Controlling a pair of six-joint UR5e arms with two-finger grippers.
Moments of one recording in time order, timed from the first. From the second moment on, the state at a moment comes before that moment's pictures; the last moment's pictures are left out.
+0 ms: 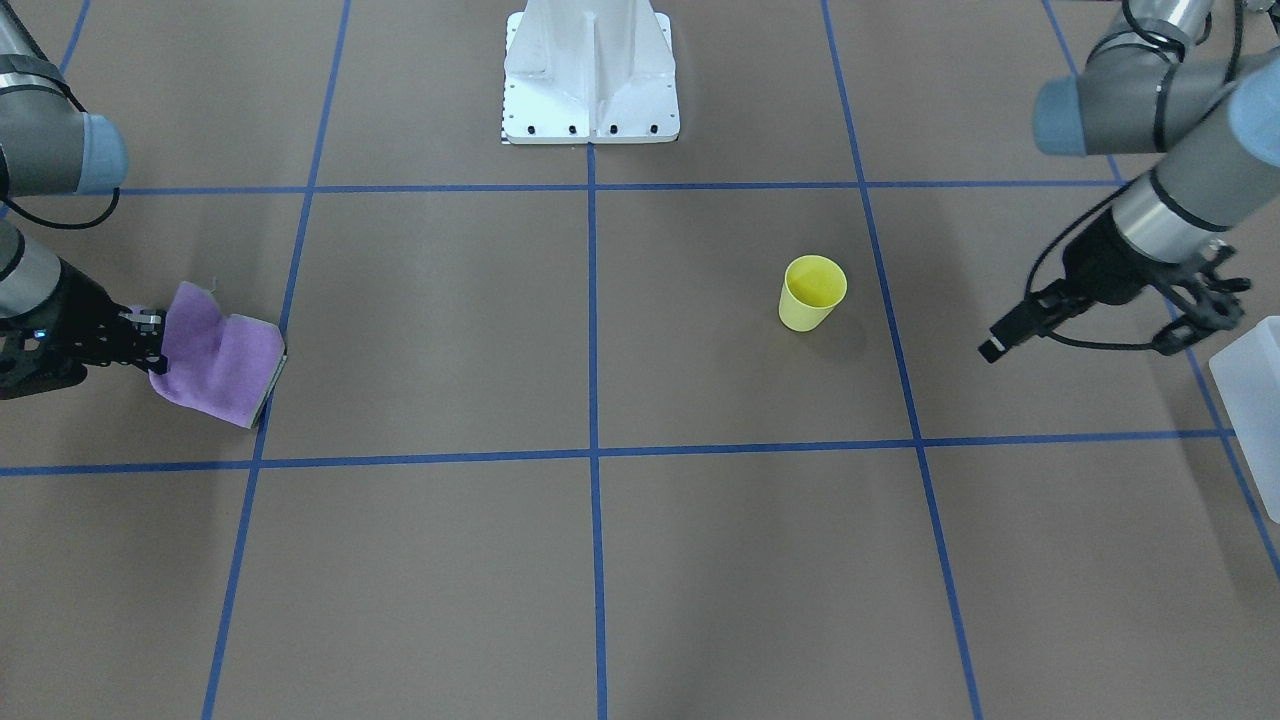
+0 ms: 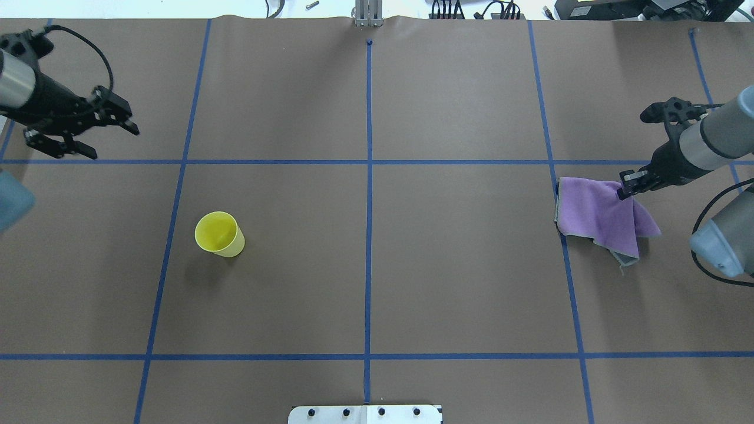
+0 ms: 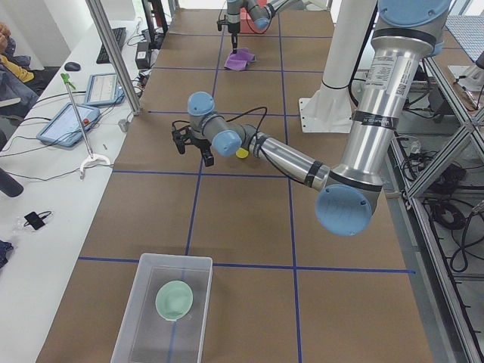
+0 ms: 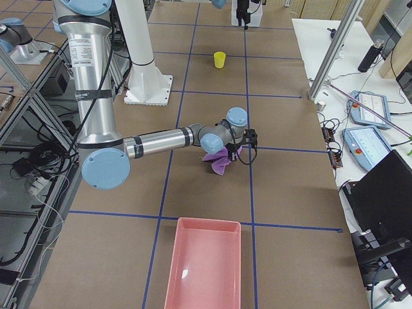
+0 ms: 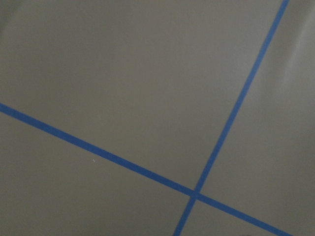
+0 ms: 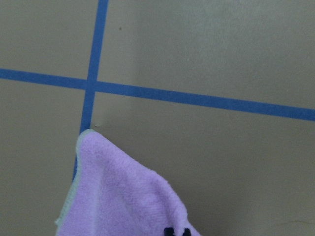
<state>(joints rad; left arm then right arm) -0.99 -1.79 -1.80 -1.90 -2.24 -1.35 1.02 -1.50 1.68 -1.13 2.27 0.67</state>
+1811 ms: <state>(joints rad) -0.61 -1.79 -1.93 -1.74 -1.99 -1.45 1.53 -1.77 1.86 -1.14 2.45 0.36</state>
